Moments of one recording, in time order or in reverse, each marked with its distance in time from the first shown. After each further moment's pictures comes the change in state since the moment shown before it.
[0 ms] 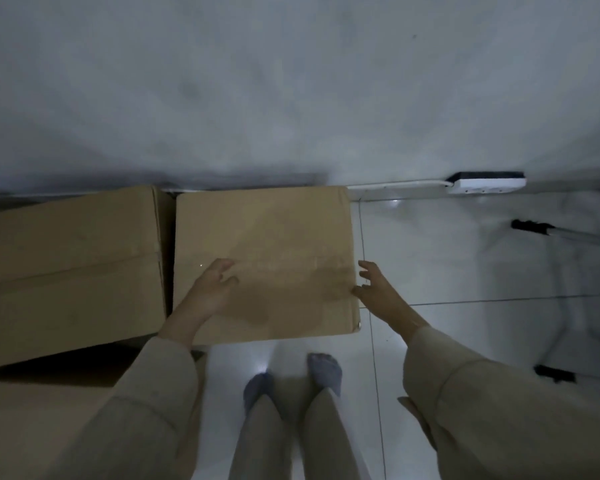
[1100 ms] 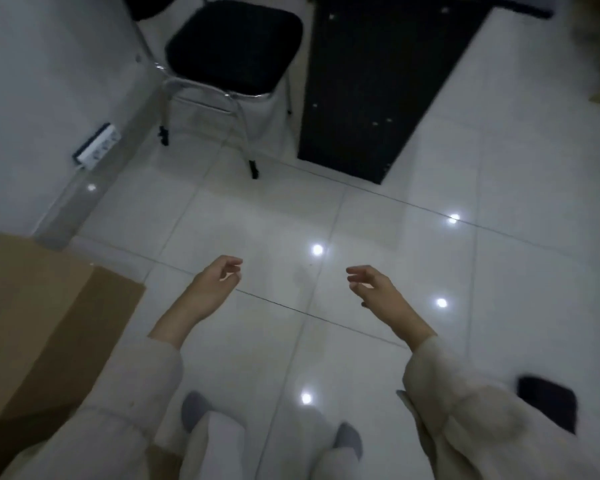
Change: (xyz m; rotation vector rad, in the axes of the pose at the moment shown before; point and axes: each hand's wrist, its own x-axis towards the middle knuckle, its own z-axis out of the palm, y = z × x) left_hand -0.466 -0.088 0.253 0.786 -0.781 0.867; right_hand -0.598 0.408 0.128 0.869 0.863 0.184
